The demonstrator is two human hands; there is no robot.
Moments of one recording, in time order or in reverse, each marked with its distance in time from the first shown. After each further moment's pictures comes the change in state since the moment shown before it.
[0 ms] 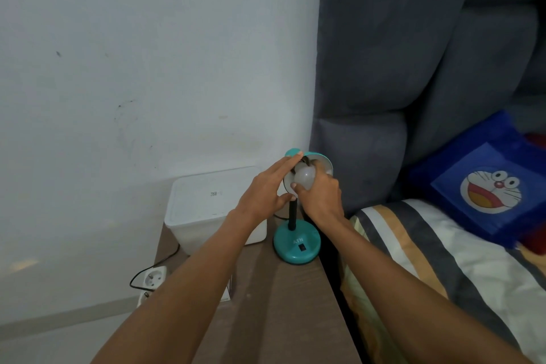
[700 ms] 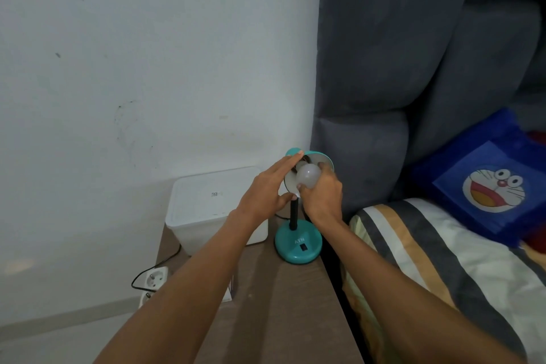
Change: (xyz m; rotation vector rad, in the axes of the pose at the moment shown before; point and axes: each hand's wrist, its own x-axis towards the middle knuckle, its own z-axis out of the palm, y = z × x) left_hand 0.001 -0.002 0.001 0.006 -0.005 -0.011; right_hand -0.001 0.000 0.008 0.089 0.099 0.045
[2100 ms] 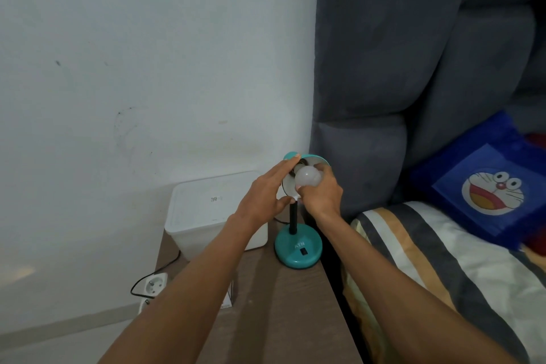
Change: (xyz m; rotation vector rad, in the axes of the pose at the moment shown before) left_hand 0.001 -0.001 -0.001 -0.035 0.001 -0.027; right_hand 0.010 -0.008 -0.005 0.209 -0.045 0.185
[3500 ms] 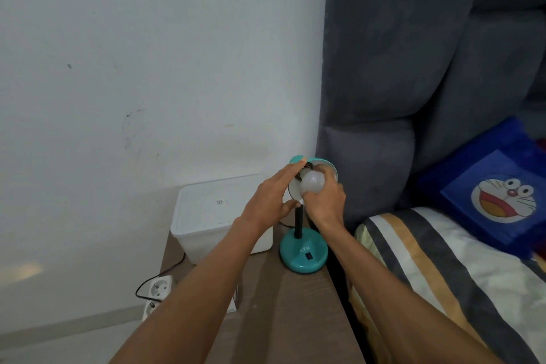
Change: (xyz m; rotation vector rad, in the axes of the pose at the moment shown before) left_hand 0.001 -0.004 -0.001 0.021 -0.007 -0.010; right_hand -0.001 0.006 0.012 -0.075 0.030 -0.127
